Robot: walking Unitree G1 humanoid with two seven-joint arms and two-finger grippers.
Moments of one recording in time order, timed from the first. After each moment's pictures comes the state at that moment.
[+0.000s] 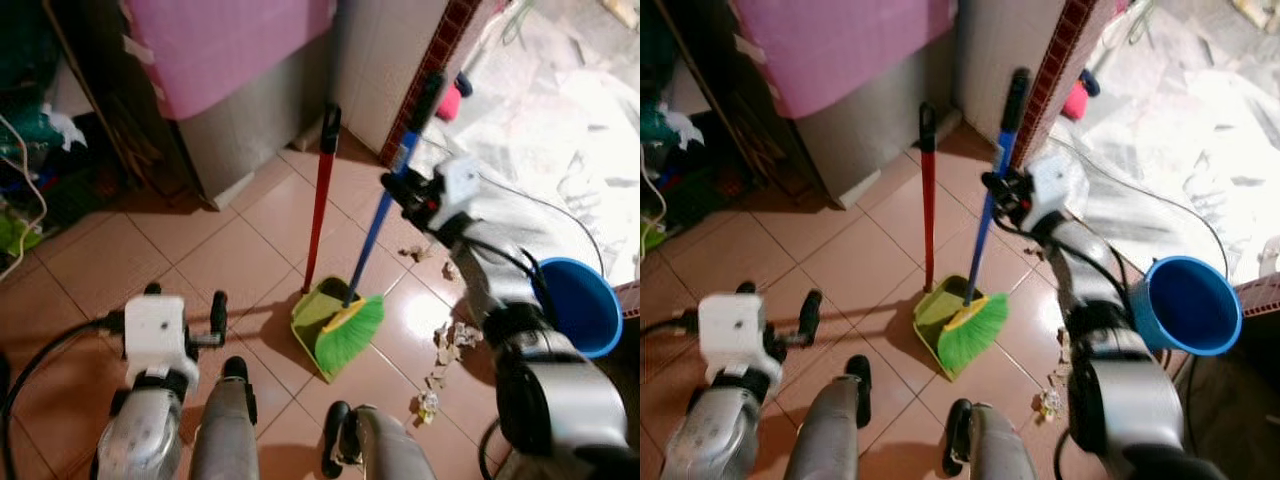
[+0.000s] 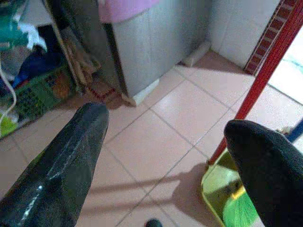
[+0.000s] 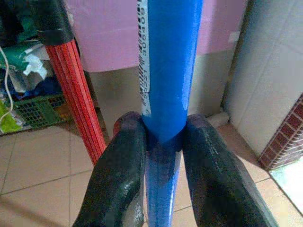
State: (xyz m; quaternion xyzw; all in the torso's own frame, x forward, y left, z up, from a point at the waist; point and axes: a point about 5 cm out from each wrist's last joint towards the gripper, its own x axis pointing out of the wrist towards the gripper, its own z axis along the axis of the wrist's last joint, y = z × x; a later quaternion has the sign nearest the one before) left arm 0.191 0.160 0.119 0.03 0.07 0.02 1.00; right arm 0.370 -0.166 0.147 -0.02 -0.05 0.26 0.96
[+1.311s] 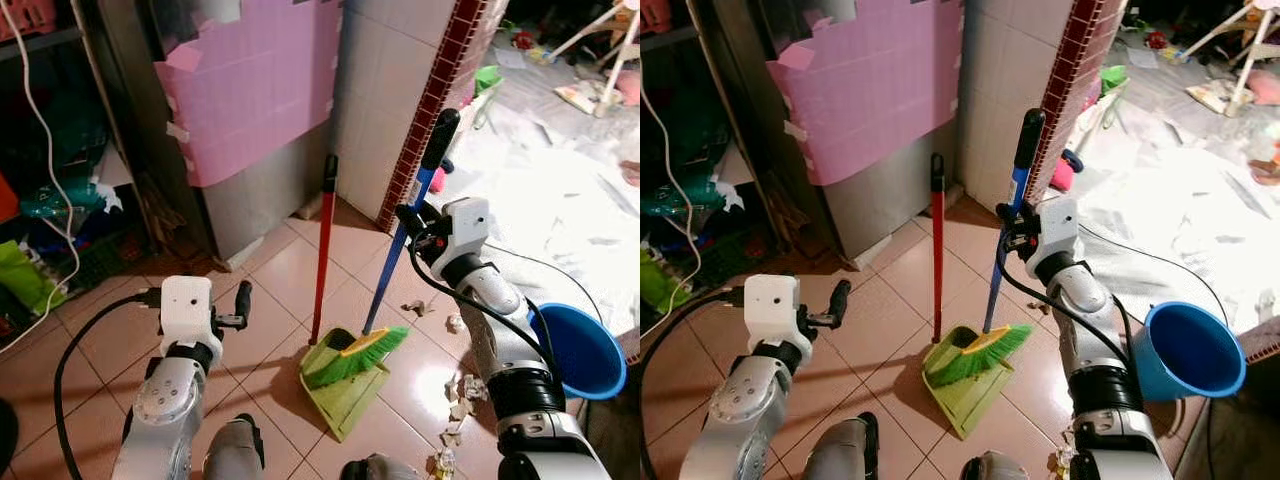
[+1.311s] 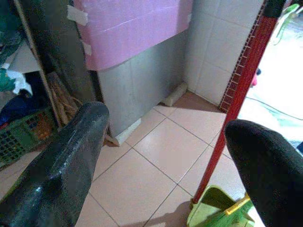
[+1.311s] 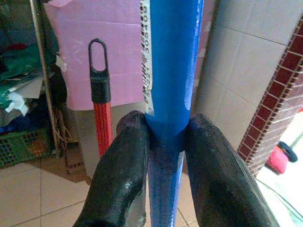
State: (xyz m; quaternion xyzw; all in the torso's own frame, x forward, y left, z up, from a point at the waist) left arm 0.225 0.146 0.098 0.00 0.09 -0.03 1.00; right arm 0.332 -0.166 0.123 -0.01 -0.03 0.18 0.98
